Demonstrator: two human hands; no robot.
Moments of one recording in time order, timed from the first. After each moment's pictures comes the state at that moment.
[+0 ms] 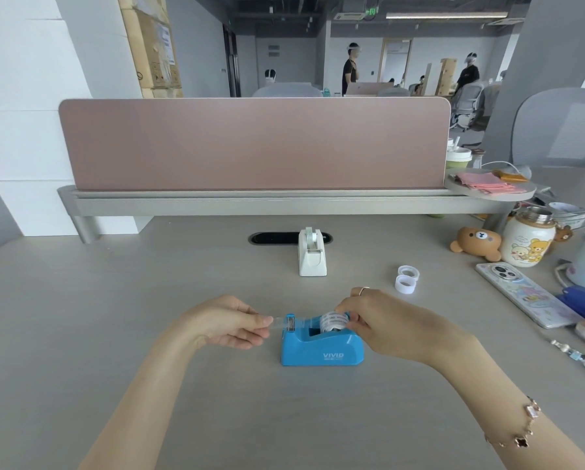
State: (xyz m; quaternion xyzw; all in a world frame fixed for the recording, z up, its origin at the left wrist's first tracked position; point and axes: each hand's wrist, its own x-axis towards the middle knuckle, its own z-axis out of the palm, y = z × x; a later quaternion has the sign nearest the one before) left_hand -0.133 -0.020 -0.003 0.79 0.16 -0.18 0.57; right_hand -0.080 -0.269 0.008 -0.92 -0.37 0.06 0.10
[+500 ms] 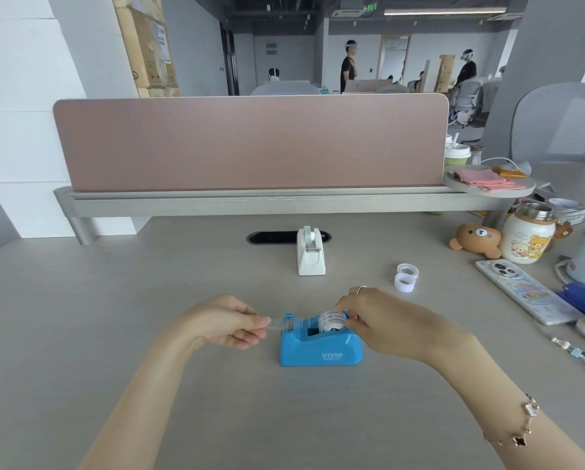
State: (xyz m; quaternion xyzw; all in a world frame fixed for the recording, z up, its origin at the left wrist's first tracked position) left_hand -0.130 -0.020 -0.004 0.79 0.16 -0.18 0.56; right_hand -0.078 -0.269 0.007 -0.92 -0.37 0.06 0.10
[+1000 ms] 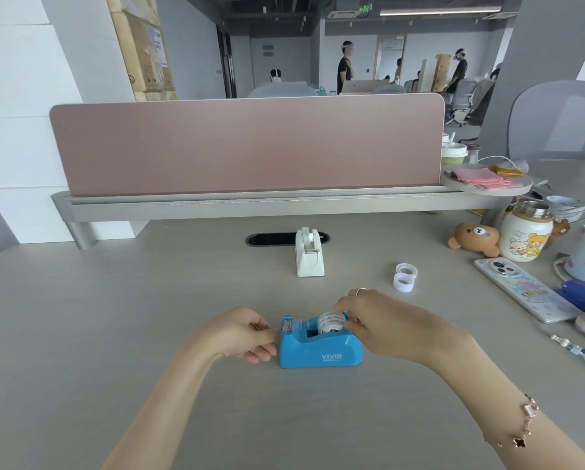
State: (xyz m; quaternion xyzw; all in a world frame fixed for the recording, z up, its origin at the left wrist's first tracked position) left_hand -0.123 -0.043 -0.023 0.85 0.14 -0.19 0.47; right_hand -0.078 -0.269 0.005 -0.92 -0.37 0.05 0.09
